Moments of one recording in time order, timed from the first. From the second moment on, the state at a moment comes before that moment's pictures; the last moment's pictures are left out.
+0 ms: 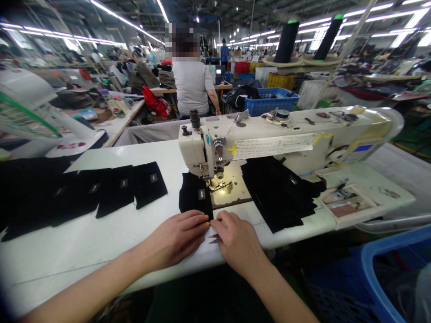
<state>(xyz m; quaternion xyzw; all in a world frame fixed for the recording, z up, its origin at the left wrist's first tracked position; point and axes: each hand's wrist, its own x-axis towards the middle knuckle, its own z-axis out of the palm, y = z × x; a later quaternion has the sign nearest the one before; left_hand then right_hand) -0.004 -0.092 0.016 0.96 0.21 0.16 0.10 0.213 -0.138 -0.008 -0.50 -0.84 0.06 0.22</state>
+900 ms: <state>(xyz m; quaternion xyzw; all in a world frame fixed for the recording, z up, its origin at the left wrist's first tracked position) -0.004 -0.049 0.017 0.96 0.22 0.17 0.06 0.207 -0.120 0.000 -0.53 -0.82 0.03 0.20</state>
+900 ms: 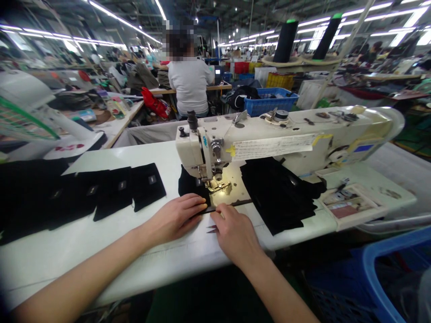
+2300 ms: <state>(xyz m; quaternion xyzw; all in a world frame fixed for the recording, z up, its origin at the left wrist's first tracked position) -0.007 0.003 0.018 0.95 0.24 0.18 0.07 0.326 -0.132 0.032 -0.70 -0.61 -0.19 0.30</state>
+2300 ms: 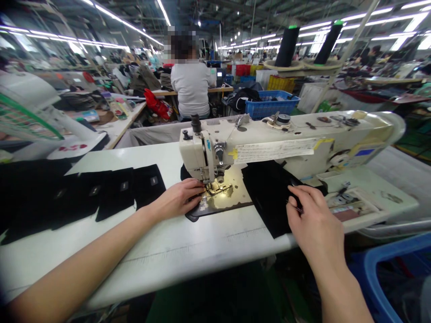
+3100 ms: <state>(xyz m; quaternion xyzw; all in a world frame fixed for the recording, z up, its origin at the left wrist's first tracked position) -0.048 -0.004 0.010 0.92 0.36 0.11 0.03 0.290 -0.096 0.021 -0.72 -0.66 -0.15 0.15</state>
